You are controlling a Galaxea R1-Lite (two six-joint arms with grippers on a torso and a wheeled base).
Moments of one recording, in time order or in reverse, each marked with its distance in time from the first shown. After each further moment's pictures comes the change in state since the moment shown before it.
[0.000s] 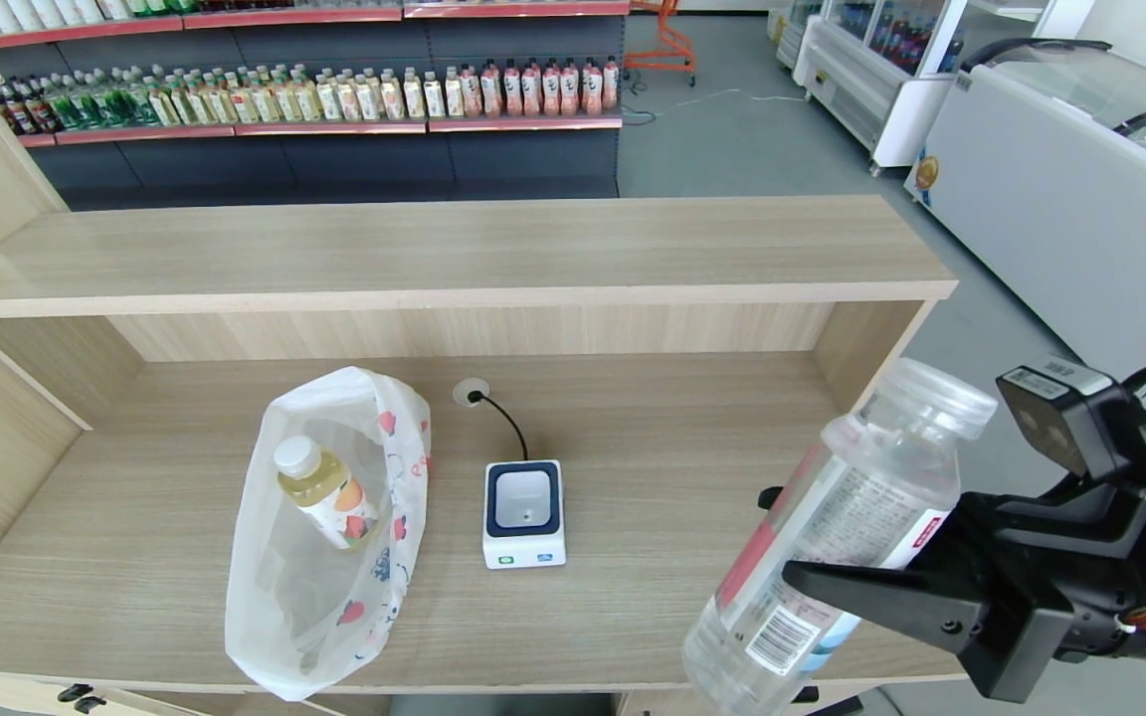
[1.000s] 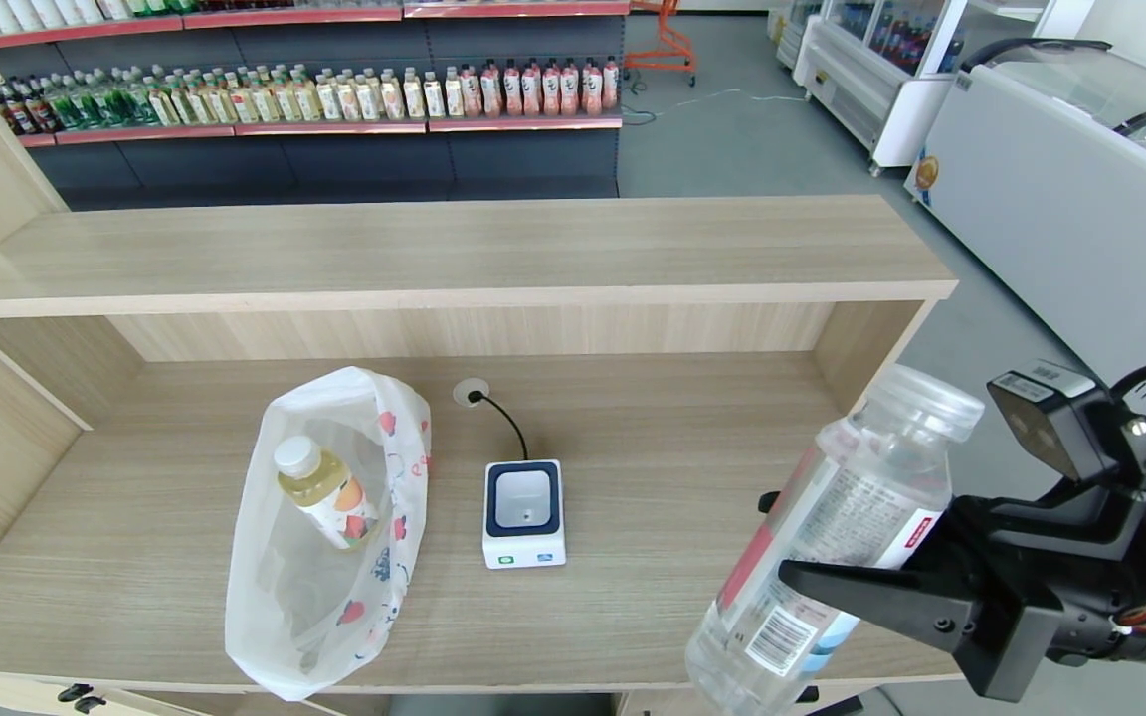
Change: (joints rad) left arm 0.000 0.000 0.000 0.000 0.000 0.000; right arm -0.001 -0.011 0.000 0.048 -0.019 -0.001
